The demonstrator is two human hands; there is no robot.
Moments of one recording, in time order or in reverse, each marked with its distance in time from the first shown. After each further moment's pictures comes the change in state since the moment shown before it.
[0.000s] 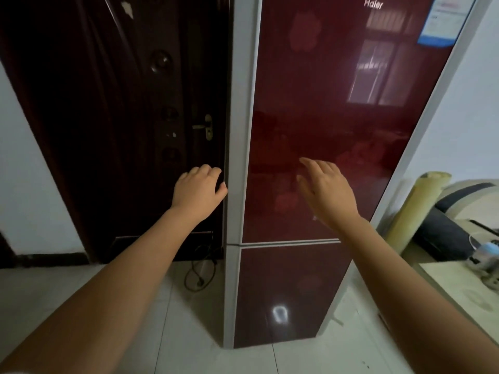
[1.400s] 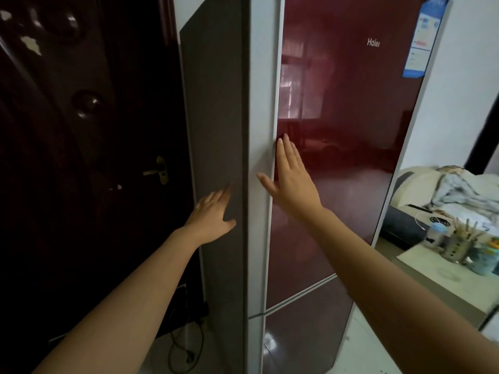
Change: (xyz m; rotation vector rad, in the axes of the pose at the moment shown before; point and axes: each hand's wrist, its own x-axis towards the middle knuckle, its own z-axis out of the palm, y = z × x) left_hand 0.183 -0.097 0.055 -0.291 -0.300 0.379; right_hand 0.170 -0.091 0.082 -0.060 0.035 0.217
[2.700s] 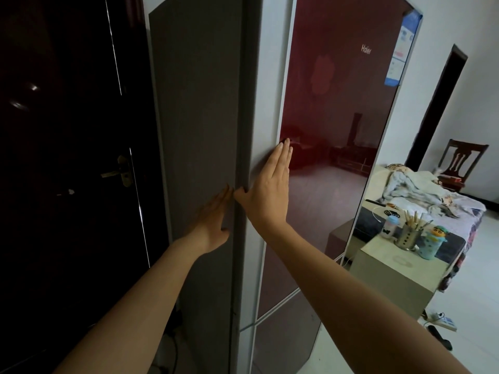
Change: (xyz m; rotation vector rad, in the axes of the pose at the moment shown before) left_hand 0.037 -0.019 0.025 -0.200 -0.018 0.109; right_hand 0.024 -0.046 0.054 0.053 0.250 0.341
